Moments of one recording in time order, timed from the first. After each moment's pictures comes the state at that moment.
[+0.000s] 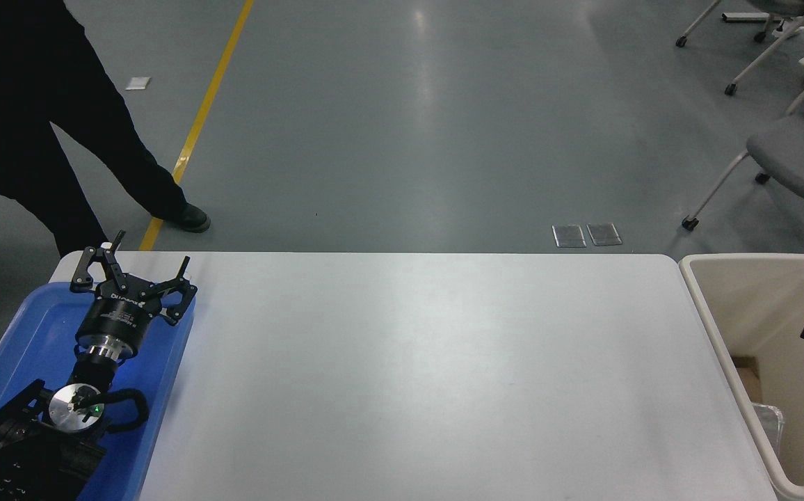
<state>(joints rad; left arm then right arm) -0.53 0.22 -1.14 -0.31 -0.10 -0.79 -0.17 0.81 -0.45 -1.02 0.22 -0.15 -0.07 -0.15</state>
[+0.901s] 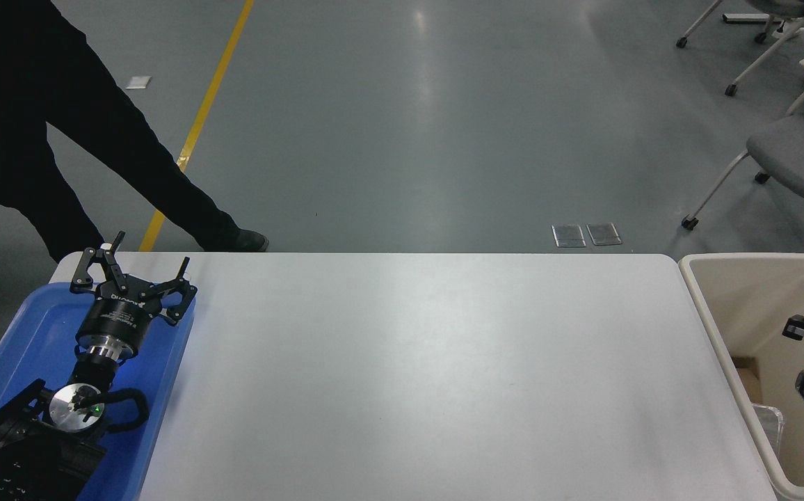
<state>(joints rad) -0.53 0.22 -1.14 -0.31 -0.11 -0.79 -0.17 0.75 -0.40 -1.02 0.11 -0.15 -0.10 -0.15</state>
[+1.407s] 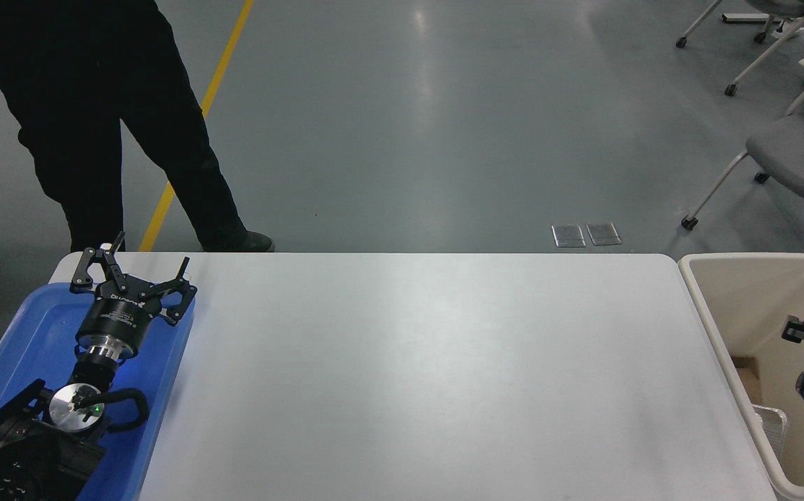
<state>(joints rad) -0.53 0.22 -1.14 -0.31 -0.10 -0.79 -0.17 0.84 -0.46 -1.01 0.27 -0.15 -0.10 -0.15</state>
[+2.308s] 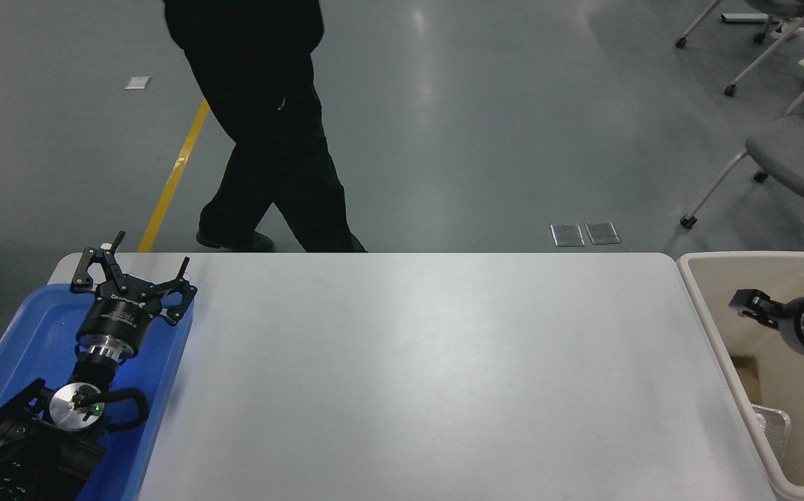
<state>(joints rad) -0.53 0.23 -1.13 -0.31 -0.10 -0.79 -0.16 1.50 -0.65 -1.10 1.17 -0.14 0.01 -0.15</state>
